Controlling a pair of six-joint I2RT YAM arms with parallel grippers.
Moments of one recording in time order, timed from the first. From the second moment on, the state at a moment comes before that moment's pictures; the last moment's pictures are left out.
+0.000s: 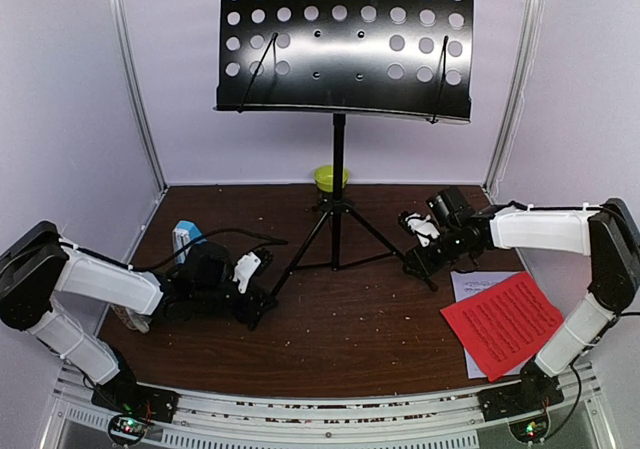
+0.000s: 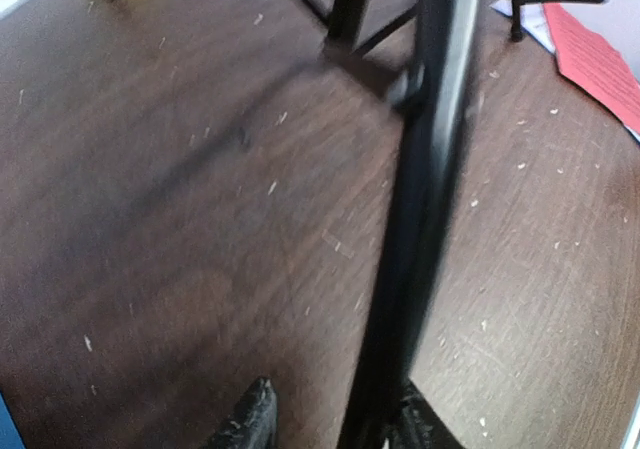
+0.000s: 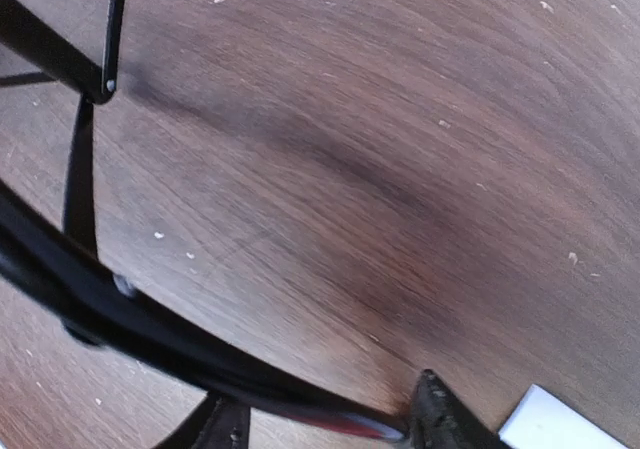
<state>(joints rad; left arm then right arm) -0.76 1.48 0.51 0.31 0.17 -0.08 0.50 1.57 0.98 -0.39 -0.08 -0.05</state>
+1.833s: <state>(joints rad) -0.87 1.04 0.75 -0.04 -0.09 0.03 1.03 1.78 1.10 -1.19 0.65 0.94</state>
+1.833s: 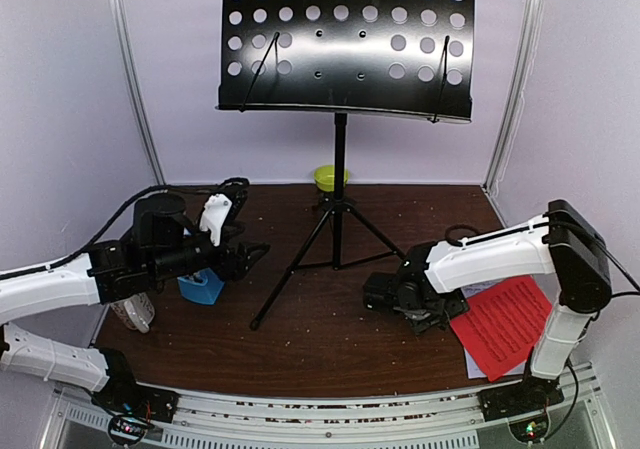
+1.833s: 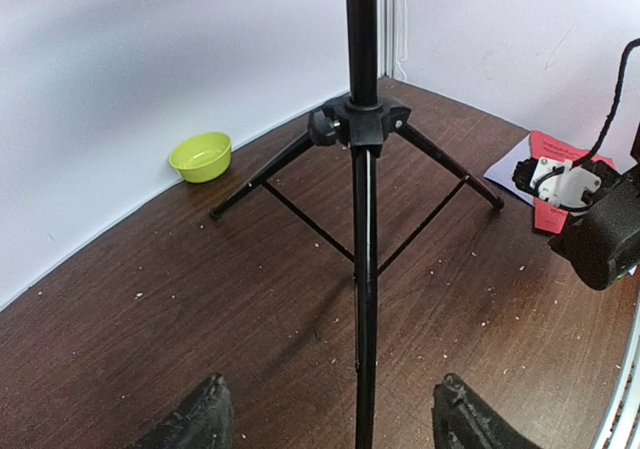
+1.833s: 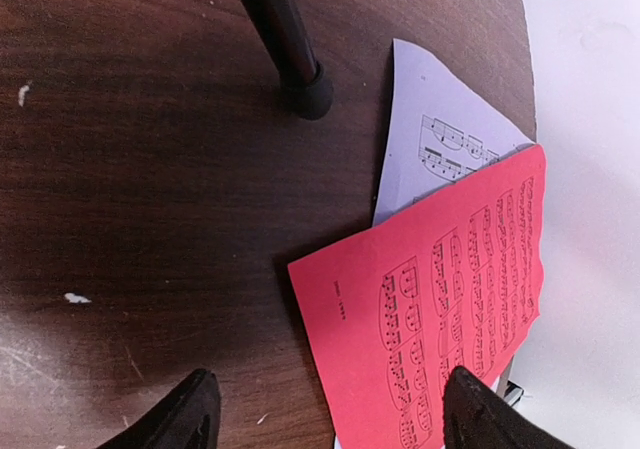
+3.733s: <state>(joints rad) -0.78 1.09 0.76 -0.02 0.03 0.09 1.00 2.10 1.14 -1.22 0.81 0.92</state>
